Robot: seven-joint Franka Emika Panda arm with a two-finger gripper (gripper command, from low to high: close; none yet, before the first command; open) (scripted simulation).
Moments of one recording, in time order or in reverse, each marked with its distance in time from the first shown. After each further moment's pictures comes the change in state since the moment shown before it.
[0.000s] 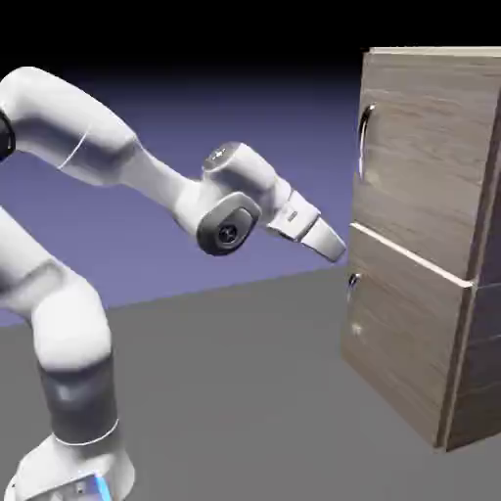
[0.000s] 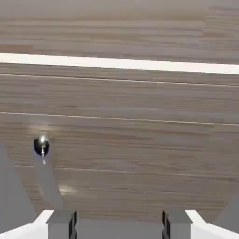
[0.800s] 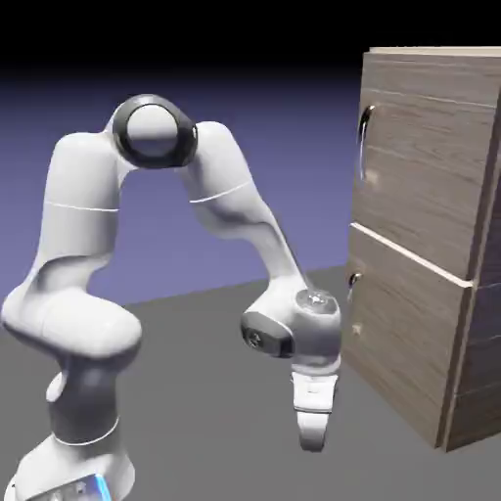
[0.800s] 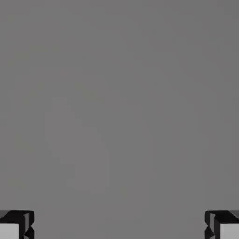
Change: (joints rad) arm 0.653 0.870 -0.770 0.173 0.894 -0.228 -0.316
